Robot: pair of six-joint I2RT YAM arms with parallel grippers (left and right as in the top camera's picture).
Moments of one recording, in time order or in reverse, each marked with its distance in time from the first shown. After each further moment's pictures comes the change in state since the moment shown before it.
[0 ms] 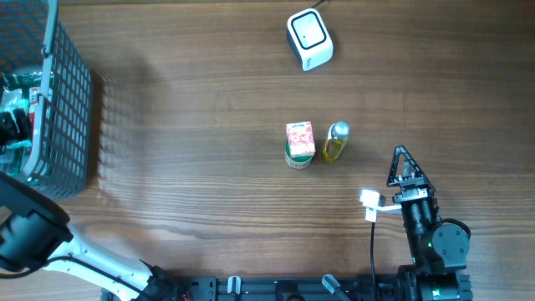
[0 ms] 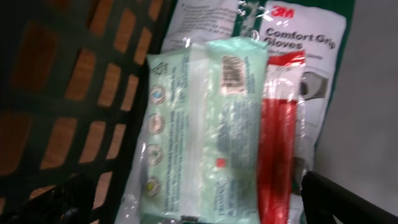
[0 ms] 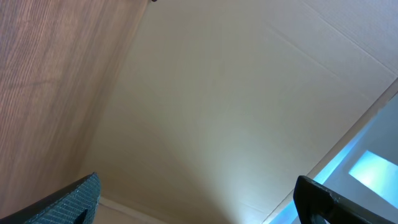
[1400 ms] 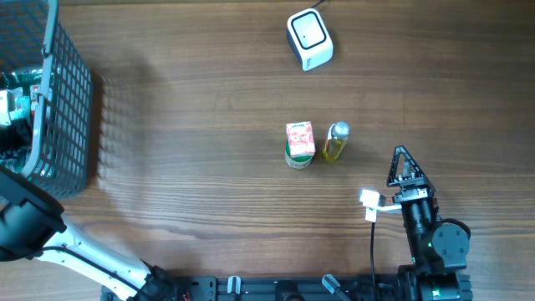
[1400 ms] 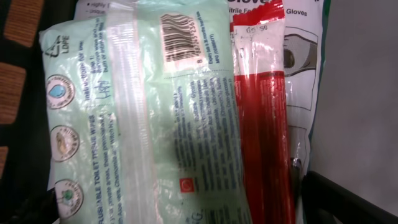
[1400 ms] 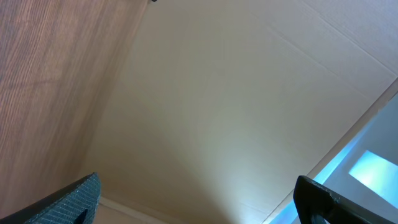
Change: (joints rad) left arm -0.005 0.112 0.000 0.000 0.119 0.026; right arm 0.000 0.000 0.000 0.000 0.000 0.000
